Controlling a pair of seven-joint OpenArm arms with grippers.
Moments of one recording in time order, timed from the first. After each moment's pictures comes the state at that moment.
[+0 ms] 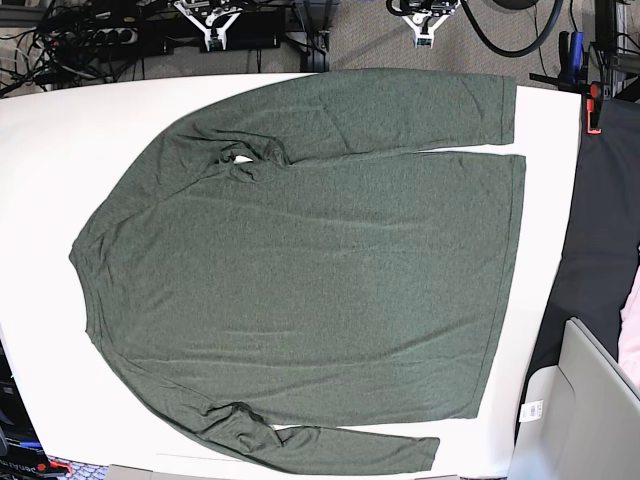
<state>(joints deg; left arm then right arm) 5.4 -2.2 -5.9 10.9 2.4 -1.0 7.3 -8.2 1.7 0.8 18.4 -5.1 -1.2 -10.1</state>
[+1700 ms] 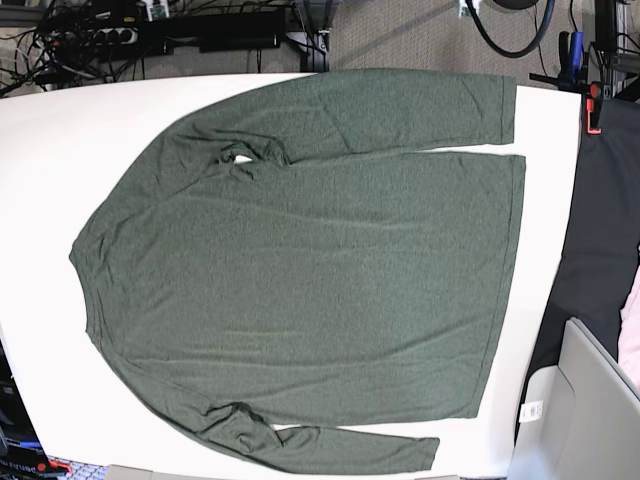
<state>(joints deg) 27.9 -10.3 -5.9 40.4 2.4 -1.5 7.6 -33.8 13.9 0.2 52.8 -5.2 -1.1 -11.5</state>
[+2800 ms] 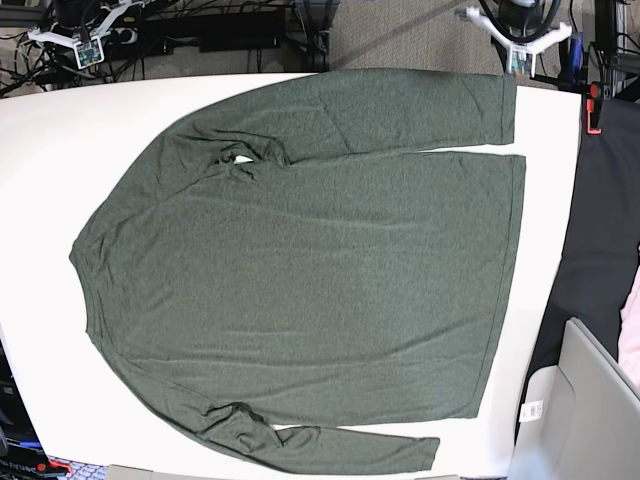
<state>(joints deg) 52.5 -10.8 -13.7 114.2 2.3 -1.5 20.9 -61.1 22.5 15.4 116.4 -4.9 -0.8 -16.5</state>
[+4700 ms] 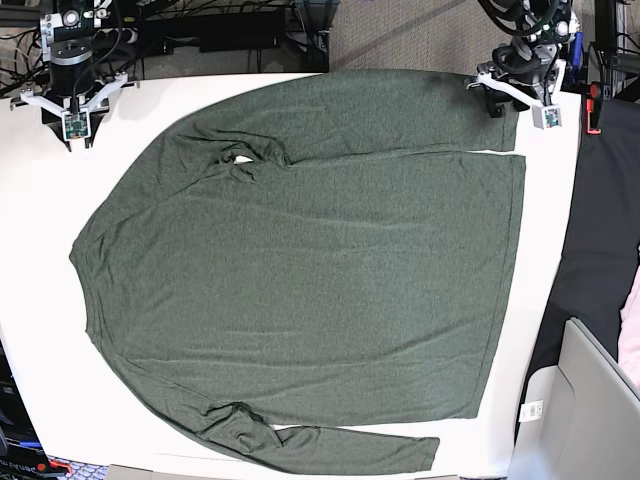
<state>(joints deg) 37.2 -12.0 -16.6 106.0 -25.8 -0.3 36.6 -42.0 20.3 16.0 116.5 -4.5 -0.4 -22.2</state>
